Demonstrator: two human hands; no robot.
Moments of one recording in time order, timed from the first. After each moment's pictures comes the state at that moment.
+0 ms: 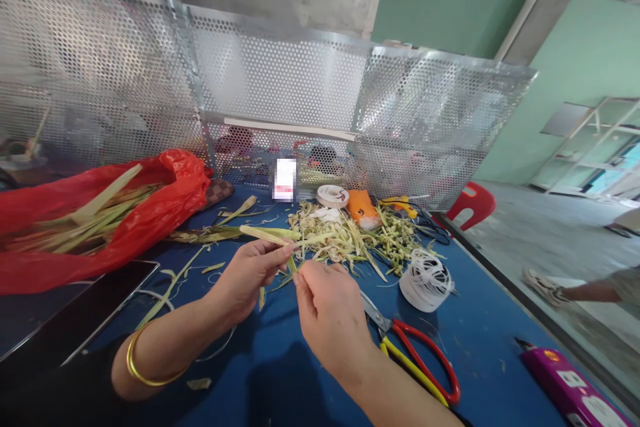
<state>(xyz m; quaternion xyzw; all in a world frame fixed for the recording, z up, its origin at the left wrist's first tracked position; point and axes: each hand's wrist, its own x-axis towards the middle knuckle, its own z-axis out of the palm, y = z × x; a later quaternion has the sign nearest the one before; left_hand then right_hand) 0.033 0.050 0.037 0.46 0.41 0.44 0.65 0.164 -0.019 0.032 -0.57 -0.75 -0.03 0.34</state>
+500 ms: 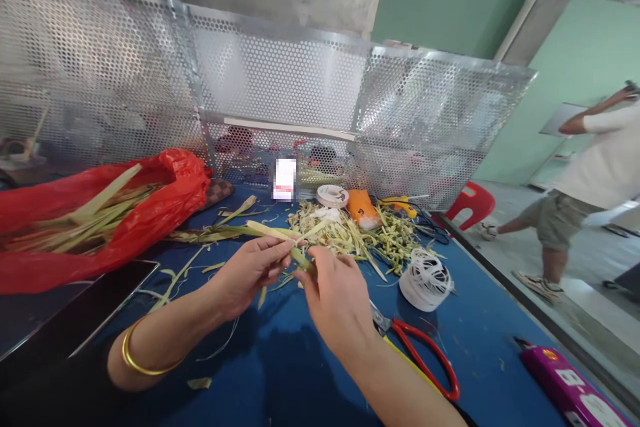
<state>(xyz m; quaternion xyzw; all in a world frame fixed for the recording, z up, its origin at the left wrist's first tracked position) 0.026 0.059 0.036 0.49 0.33 0.38 0.71 0.177 -0.005 0.026 -0.56 -0.74 -0.13 0.34</state>
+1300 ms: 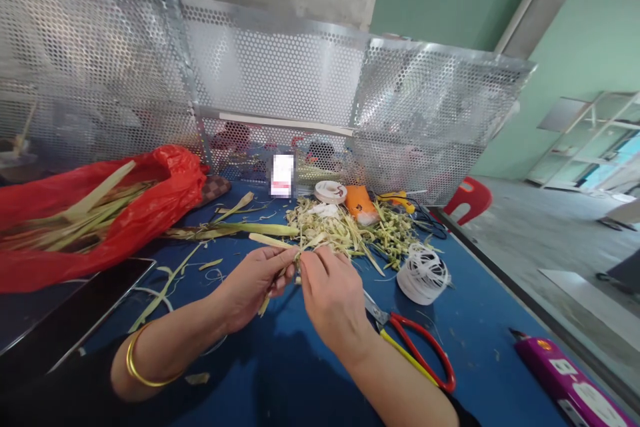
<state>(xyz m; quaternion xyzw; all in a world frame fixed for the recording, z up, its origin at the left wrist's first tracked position) 0.037 0.047 0.026 0.48 0.34 0.36 0.72 0.174 -0.002 0.019 -0.50 -0.75 -0.22 0.38</state>
